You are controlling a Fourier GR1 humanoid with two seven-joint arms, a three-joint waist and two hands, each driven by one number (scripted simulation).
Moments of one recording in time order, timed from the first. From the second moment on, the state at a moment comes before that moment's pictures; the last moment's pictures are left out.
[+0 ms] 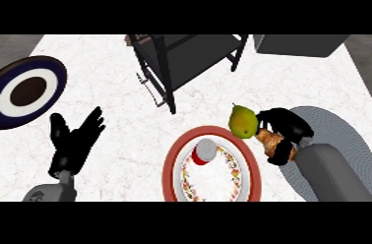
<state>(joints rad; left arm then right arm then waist) -0.07 0.18 0.03 -1.37 0.12 -0.02 0.32 -0.38 -0.32 0.21 -1.03 0.81 0.29 -0.14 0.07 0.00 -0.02</state>
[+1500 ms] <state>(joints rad) -0.03 0.18 0.07 -1.37 0.12 -0.01 0.28 -1.05 -0.02 -0.03 -1.68 0.37 0.59 0.59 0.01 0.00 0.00</state>
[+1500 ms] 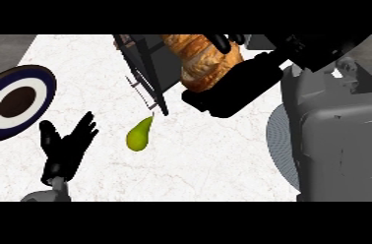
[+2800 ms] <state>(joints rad) -0.09 0.17 0.08 -1.32 0.12 -0.03 0.28 -1.52 -0.15 -0.09 -0.67 0.56 0.31 0.05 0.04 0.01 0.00</state>
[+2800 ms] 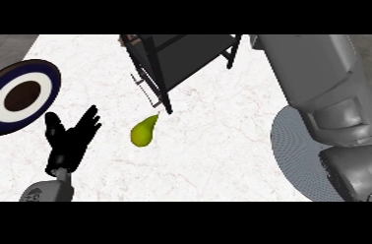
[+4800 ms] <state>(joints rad) -0.09 0.15 0.07 -1.33 0.09 -0.03 0.28 -1.72 -0.19 -0.47 -0.22 0.32 0.12 -0.06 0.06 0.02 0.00</state>
